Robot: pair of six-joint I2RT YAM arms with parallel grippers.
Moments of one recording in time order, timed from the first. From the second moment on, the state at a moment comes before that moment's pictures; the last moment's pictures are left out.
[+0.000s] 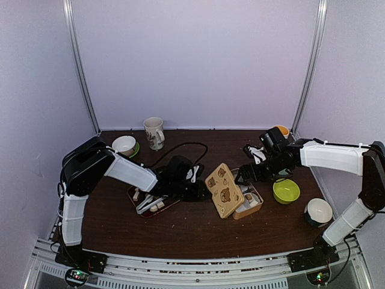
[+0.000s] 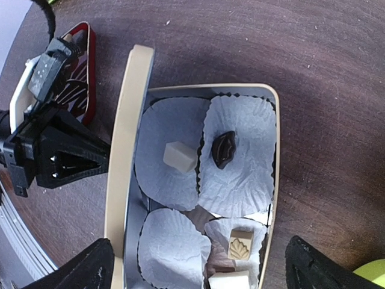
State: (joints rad) left arm -0.90 2.14 1.19 0.27 0.37 -0.77; right arm 0.51 1.51 1.00 -0.49 -0.26 0.23
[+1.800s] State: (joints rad) left arm -0.90 2.14 1.18 0.30 0.38 -0.77; right arm 0.36 1.63 0.97 -0.50 -0.13 0.22
